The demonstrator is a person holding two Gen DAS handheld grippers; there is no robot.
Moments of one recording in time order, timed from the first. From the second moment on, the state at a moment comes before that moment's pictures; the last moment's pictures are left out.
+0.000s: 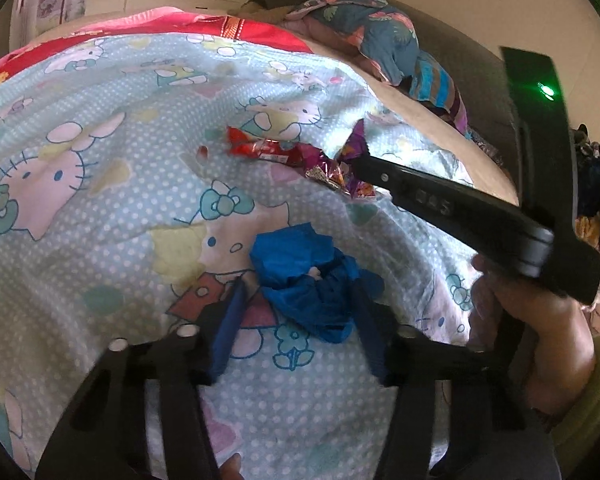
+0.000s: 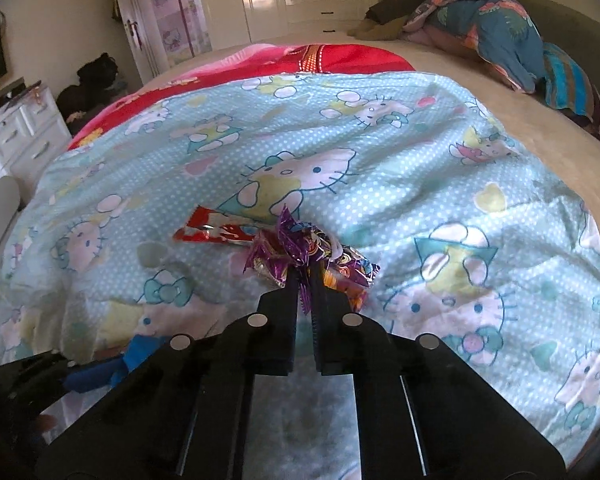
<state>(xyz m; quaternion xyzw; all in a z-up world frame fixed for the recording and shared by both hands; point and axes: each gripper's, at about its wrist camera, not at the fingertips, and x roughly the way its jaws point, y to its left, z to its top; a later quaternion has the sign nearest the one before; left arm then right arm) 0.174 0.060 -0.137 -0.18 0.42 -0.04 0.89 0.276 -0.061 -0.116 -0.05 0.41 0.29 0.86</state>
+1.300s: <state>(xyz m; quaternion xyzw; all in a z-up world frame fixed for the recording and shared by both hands) 0.135 -0.024 -0.033 -0.11 0.33 -0.15 0.93 0.155 -0.235 -0.044 0.05 0.35 0.25 0.90</state>
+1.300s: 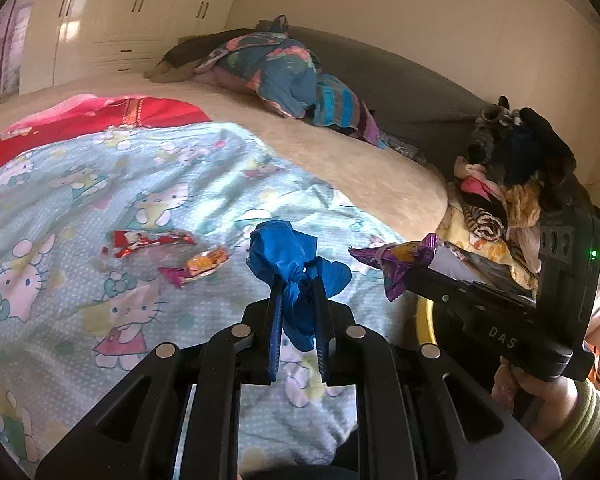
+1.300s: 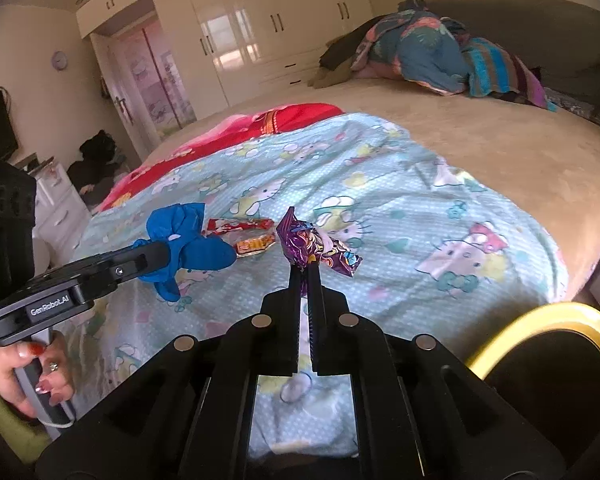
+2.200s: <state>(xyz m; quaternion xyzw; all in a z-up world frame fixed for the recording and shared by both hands) 0.112 -0.103 -0.021 -0.05 0.32 -0.23 0.92 0.101 -0.330 -0.041 0.07 0.34 0.17 0.92</state>
